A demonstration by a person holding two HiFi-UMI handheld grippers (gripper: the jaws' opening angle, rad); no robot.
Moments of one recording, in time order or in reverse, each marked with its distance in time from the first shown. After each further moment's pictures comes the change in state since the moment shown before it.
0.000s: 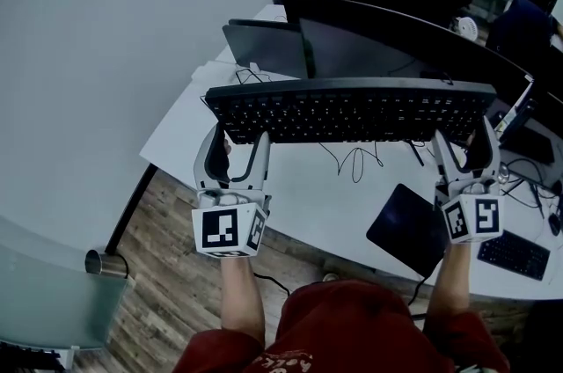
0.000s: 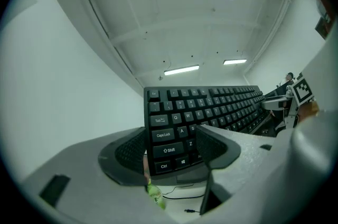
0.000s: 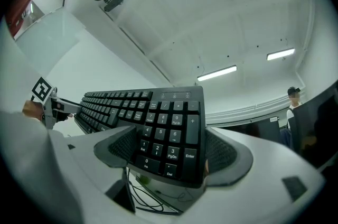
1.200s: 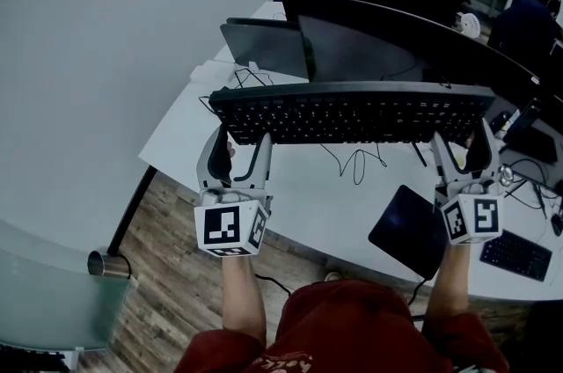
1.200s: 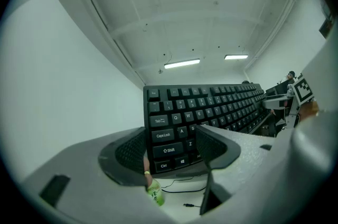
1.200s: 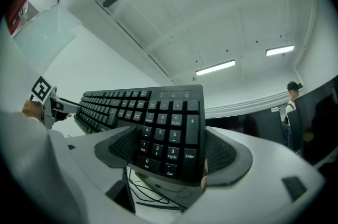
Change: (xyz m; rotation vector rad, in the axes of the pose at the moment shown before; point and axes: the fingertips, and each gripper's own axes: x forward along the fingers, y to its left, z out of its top) left arm 0.012 0.004 -0.013 -0.015 0.079 -0.003; right arm 0.009 -0.001 -0.011 0.009 0.066 -0.013
